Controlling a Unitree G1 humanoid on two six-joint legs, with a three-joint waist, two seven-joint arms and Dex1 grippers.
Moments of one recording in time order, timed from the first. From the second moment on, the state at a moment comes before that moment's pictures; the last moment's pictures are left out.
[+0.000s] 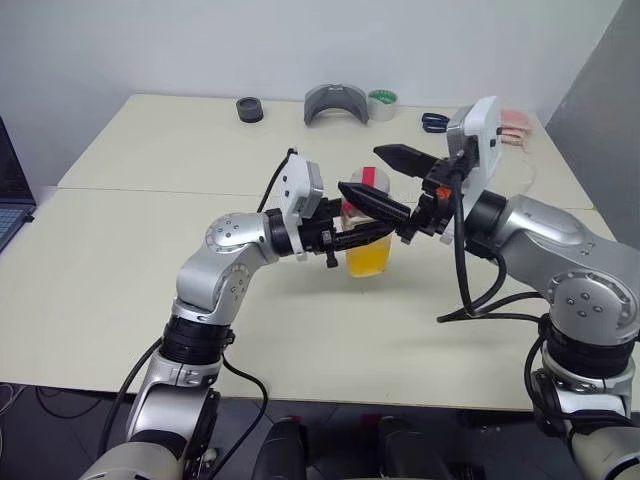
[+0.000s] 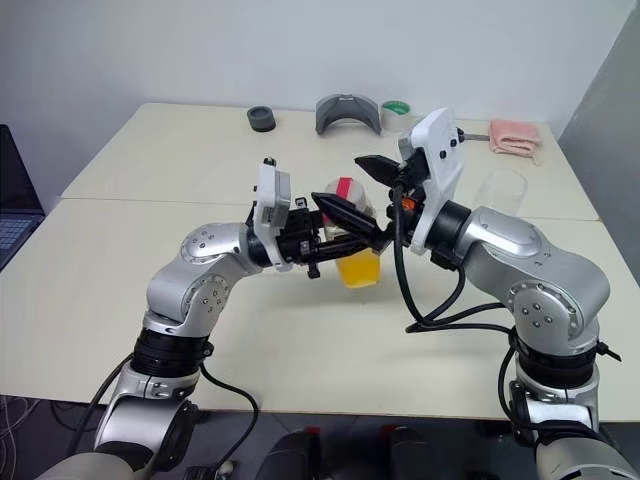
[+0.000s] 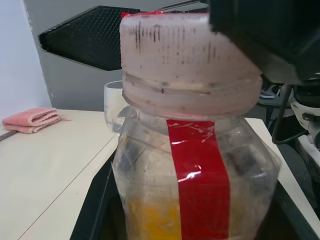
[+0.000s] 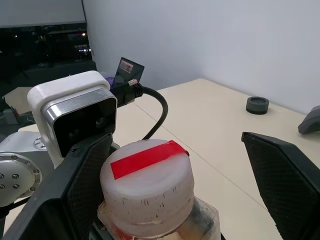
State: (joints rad) left arm -0.67 0.36 -0.10 -0.09 -0.51 0.41 -1.01; right arm -0.73 -0.43 -0.07 -0.57 0.87 1.00 0.30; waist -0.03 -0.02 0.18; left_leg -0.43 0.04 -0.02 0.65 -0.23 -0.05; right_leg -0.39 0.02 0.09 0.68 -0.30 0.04
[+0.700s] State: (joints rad) left arm -0.67 0.35 -0.10 -0.08 -0.51 0.41 -1.00; right arm -0.64 -0.58 -0.17 -0.61 1.05 1.03 0.29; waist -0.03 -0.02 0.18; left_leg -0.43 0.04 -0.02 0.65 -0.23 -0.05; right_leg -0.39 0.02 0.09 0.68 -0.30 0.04
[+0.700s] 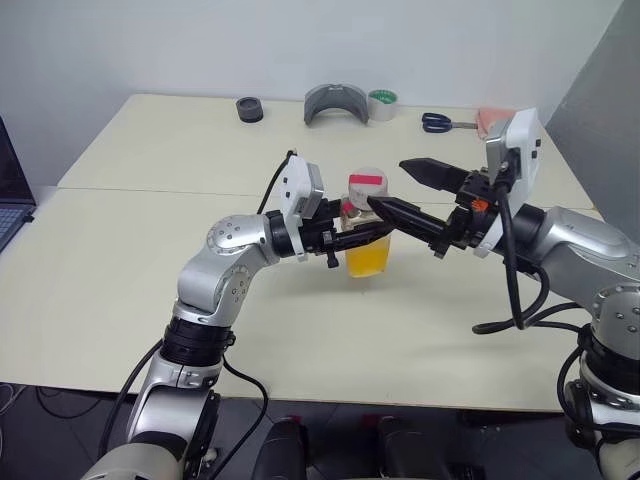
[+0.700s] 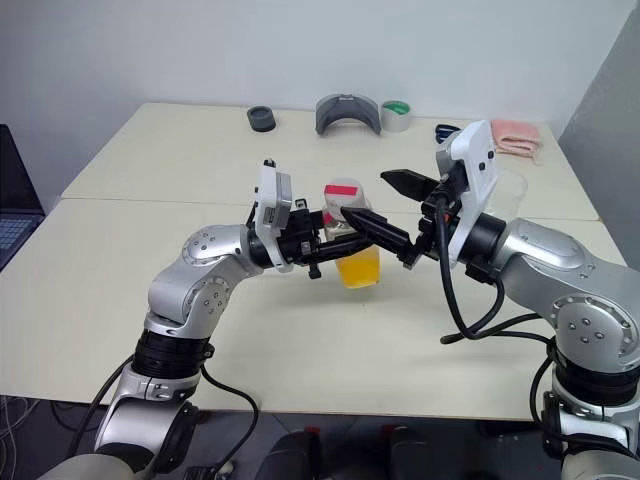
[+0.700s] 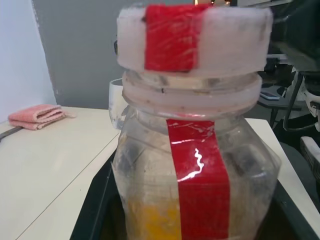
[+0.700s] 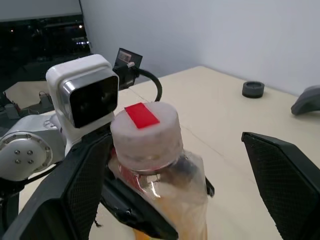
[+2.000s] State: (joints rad) left arm -0.70 0.35 -0.08 -0.07 -0.51 0.40 -1.01; right arm -0.71 -0.49 -0.03 -0.52 0.90 0.86 0.39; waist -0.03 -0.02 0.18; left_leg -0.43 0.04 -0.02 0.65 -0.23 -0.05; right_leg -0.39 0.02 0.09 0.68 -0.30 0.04
